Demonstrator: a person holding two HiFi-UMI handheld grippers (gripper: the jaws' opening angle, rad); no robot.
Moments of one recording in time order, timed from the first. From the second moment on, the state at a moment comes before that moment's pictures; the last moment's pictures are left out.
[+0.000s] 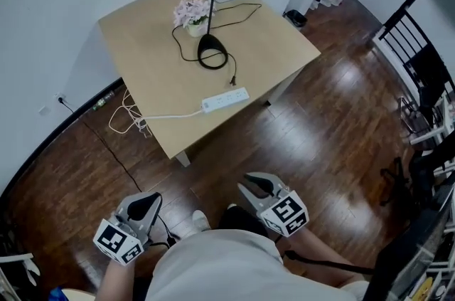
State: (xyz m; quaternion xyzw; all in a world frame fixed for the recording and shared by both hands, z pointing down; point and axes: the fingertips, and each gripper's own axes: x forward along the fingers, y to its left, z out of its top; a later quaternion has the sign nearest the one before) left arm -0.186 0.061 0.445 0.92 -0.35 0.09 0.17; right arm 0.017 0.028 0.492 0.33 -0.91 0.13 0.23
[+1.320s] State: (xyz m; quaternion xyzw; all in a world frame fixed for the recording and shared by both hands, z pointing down) left arm -0.032 0.291 0.394 0.93 -0.35 0.06 0.11; right arm 0.119 0.277 0.409 0.28 -0.95 0.09 0.13
